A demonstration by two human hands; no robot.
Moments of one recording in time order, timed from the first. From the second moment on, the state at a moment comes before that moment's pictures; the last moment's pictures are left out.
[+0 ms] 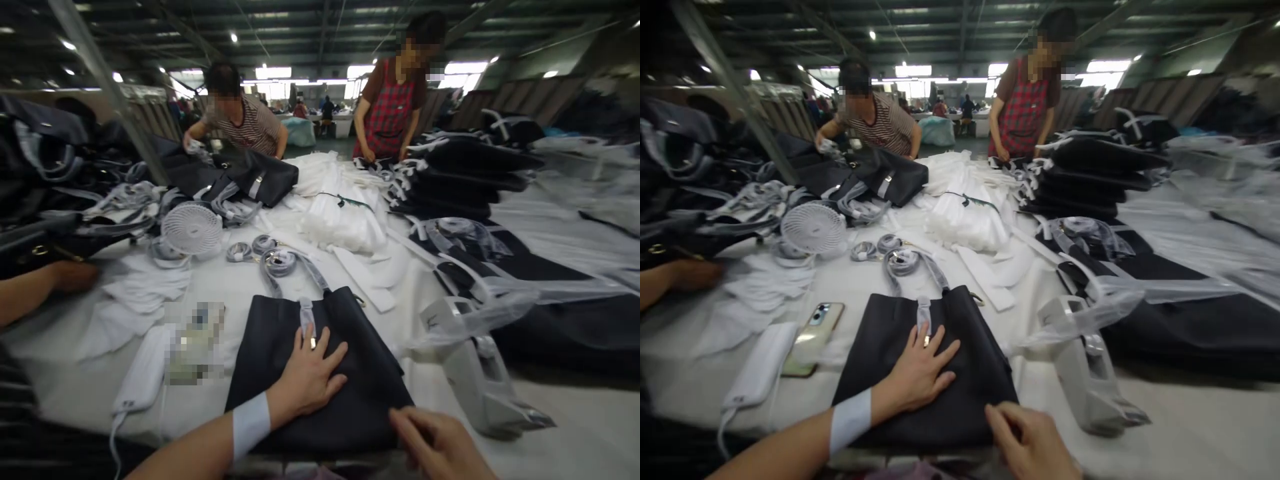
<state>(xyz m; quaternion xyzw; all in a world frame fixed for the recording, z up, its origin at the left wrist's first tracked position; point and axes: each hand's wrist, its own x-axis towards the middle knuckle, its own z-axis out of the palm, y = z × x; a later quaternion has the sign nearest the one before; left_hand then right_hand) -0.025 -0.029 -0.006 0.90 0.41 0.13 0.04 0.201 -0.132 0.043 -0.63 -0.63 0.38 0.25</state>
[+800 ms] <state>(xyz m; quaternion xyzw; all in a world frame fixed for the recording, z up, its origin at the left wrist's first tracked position) -0.150 -0.102 -0.012 0.42 0.70 0.56 0.15 0.114 0.002 0.002 -0.38 -0.92 0.01 0.13</state>
